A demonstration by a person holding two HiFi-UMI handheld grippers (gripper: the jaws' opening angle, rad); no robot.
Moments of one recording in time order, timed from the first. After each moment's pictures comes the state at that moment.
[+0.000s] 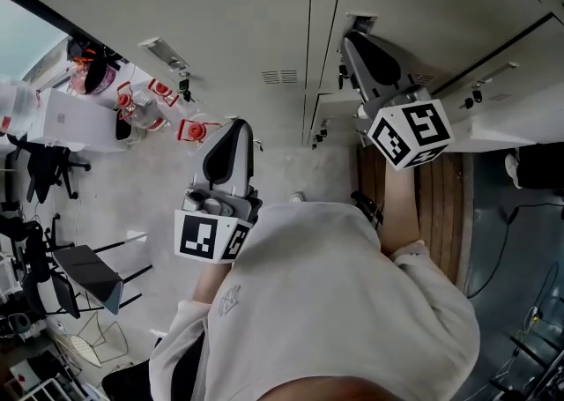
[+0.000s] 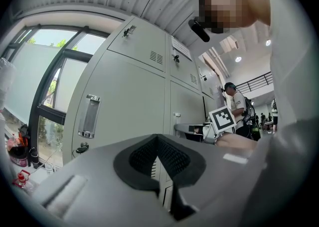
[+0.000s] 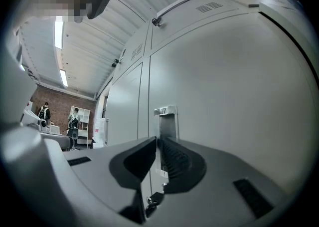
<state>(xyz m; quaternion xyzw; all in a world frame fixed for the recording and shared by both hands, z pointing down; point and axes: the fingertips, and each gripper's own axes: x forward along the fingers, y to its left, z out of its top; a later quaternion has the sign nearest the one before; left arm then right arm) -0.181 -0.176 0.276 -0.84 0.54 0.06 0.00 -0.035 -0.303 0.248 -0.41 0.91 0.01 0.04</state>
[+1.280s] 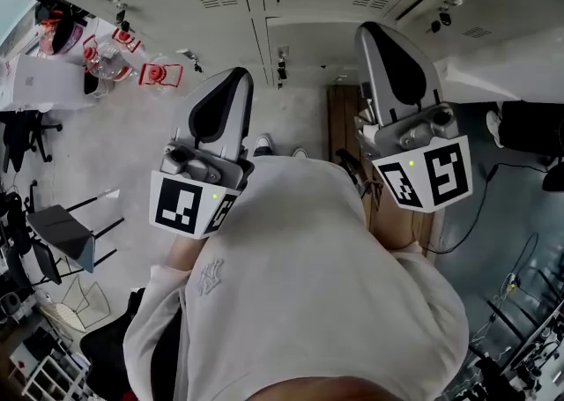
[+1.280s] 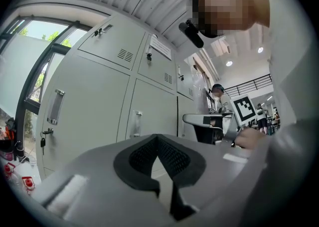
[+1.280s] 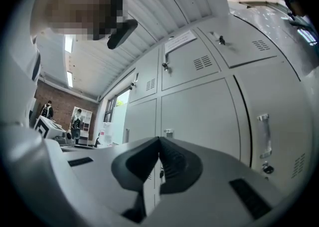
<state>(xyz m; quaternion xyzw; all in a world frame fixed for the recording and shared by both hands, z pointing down) -0.061 -0.116 0.266 -0.87 0.48 0.06 0.00 0.061 -0.158 0.212 -0.41 0.91 0.05 0.06</state>
